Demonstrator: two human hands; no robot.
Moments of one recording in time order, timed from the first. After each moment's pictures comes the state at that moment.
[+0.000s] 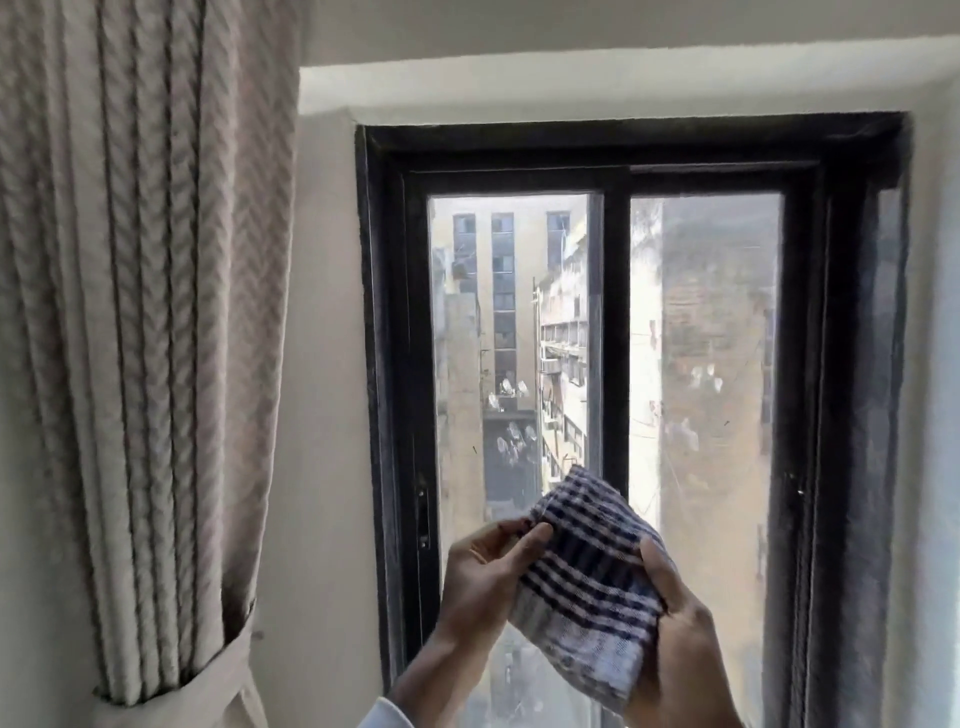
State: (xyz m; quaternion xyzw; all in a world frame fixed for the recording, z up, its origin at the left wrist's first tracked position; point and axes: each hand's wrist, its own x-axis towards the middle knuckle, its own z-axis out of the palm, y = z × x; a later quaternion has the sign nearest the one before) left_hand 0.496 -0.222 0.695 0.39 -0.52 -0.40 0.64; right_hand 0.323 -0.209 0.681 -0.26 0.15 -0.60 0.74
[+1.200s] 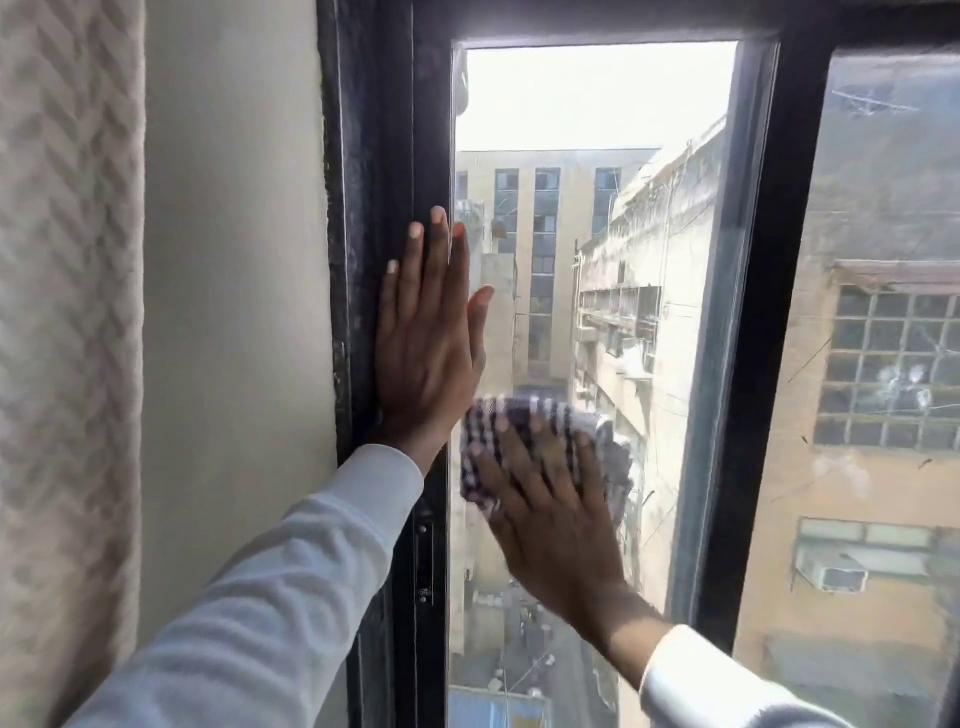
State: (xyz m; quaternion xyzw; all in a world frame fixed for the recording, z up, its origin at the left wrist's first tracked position) left_hand 0.610 -0.458 0.856 0.54 -0.48 0.51 0.47; right_hand 0.456 -0.503 0.685 -0.75 0.31 -0.40 -0.43
